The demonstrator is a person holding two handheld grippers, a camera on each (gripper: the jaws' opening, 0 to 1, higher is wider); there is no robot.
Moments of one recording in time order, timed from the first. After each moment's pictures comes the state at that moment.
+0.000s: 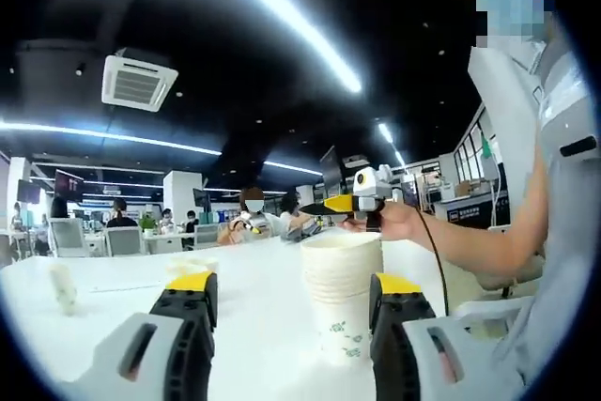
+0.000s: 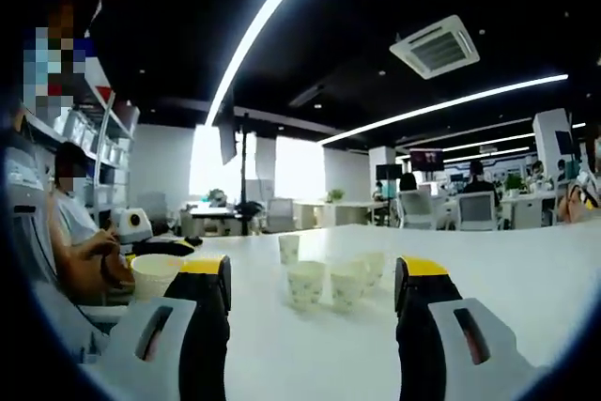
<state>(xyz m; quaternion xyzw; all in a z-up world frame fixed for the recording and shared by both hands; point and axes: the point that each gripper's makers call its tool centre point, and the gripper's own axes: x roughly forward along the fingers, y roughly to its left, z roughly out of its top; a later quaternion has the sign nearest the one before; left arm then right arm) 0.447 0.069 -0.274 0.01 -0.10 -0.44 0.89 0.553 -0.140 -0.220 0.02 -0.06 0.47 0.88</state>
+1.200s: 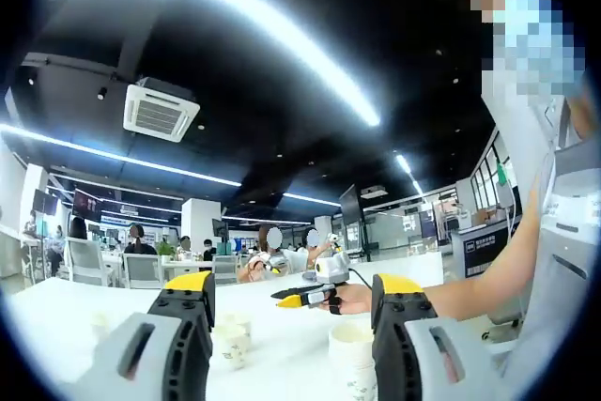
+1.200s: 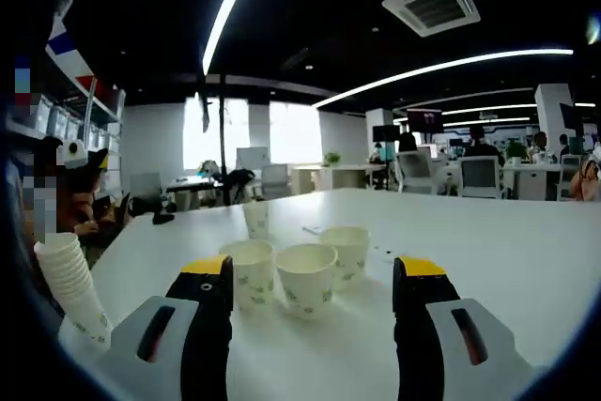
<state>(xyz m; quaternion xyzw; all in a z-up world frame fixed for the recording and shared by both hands) 0.426 0.126 -0.167 -0.03 -0.16 -0.40 0.90 0.683 -0.078 -0.269 0.01 0.03 0.47 0.88</state>
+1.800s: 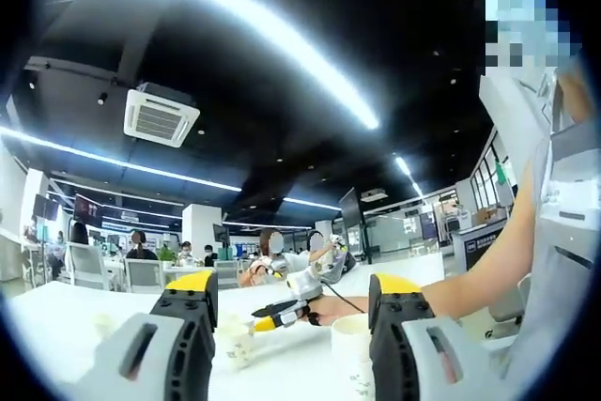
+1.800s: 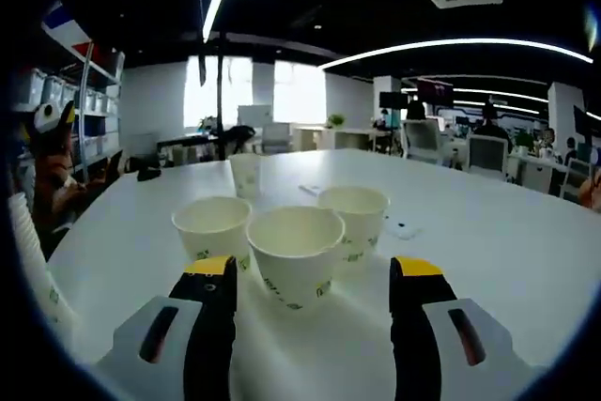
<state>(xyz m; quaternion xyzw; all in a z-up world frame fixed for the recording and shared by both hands) 0.419 0.137 -0.170 -0.03 -0.18 -0.40 0.90 0.721 -0.027 -0.326 -0.08 0.10 0.47 0.87</state>
